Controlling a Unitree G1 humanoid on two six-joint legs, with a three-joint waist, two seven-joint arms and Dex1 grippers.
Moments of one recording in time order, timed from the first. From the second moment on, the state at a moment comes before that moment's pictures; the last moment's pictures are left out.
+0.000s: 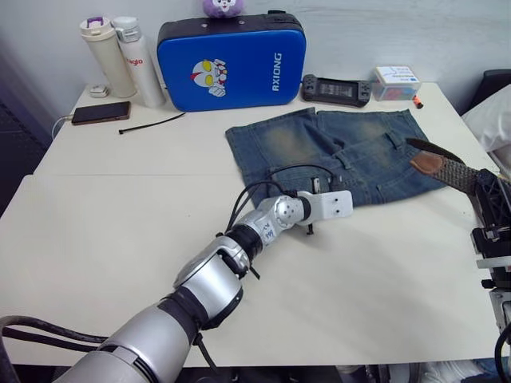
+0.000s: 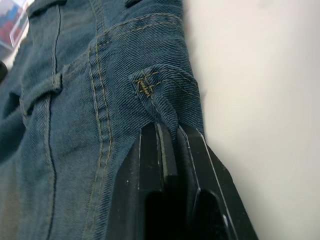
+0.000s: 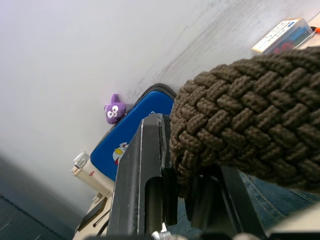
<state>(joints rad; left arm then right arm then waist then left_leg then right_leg) -1.16 -0.07 -0.56 1.18 0.36 -0.29 -0.32 0.18 -0.45 -0.65 -0.64 1.62 0.36 0.01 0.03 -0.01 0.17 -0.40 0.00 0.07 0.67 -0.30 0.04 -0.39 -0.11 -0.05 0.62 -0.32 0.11</state>
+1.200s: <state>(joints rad) -0.51 0.88 -0.26 0.13 0.03 -0.01 -1.18 0.06 -0.78 -0.44 -0.53 1.67 0.69 0.07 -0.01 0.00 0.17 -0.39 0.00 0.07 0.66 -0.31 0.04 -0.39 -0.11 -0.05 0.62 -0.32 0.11</state>
